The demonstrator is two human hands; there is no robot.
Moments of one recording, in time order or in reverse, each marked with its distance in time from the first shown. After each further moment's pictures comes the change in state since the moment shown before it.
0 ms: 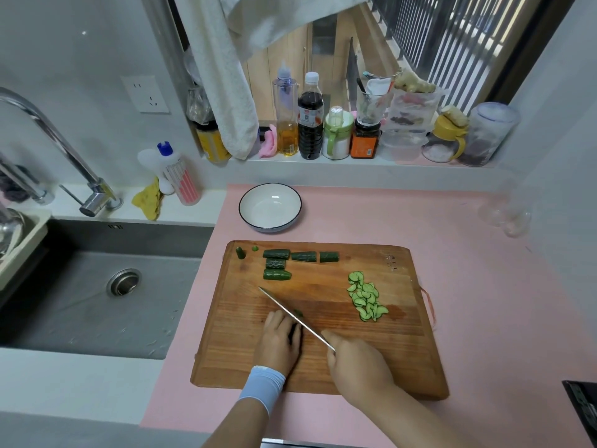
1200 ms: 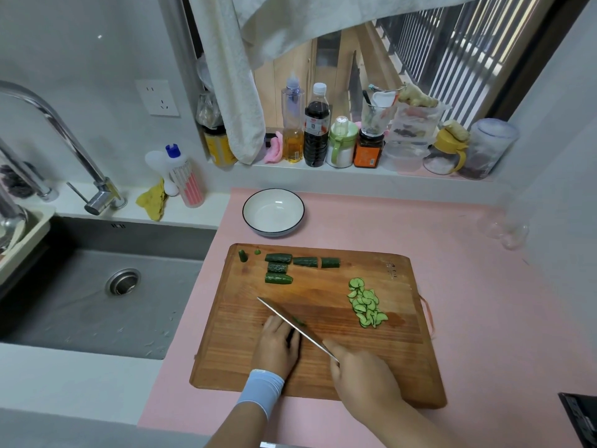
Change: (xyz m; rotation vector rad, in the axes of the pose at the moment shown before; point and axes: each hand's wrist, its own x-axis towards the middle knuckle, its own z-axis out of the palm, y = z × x) left_hand 0.001 0.000 -0.005 -0.053 0.051 0.031; right_hand -0.014 0.003 -0.002 -0.100 0.030 -0.052
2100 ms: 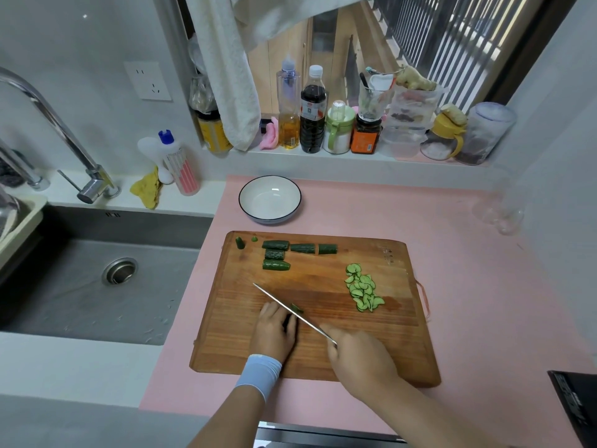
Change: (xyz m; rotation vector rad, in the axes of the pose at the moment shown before) left_hand -0.002 0.001 0.000 0.022 0.007 -0.077; right_hand 0.002 0.004 0.002 0.066 0.019 -0.014
